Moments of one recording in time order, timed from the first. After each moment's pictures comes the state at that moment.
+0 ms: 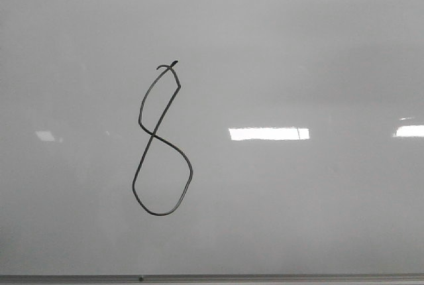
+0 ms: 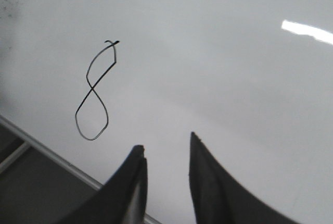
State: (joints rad) left arm -0.04 0.94 -0.54 -0.64 0.25 0.63; right arm 0.27 0.56 -0.59 0.40 0.50 -0.42
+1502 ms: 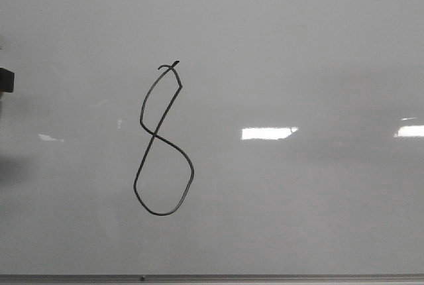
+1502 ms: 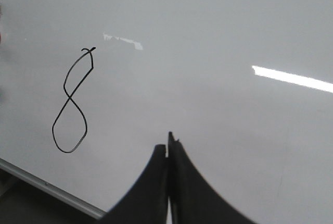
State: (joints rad) left arm -0.14 1.48 -0.53 -0.12 -0.35 -0.03; right arm 0.26 0.27 -0.30 0.41 0.33 -0.41
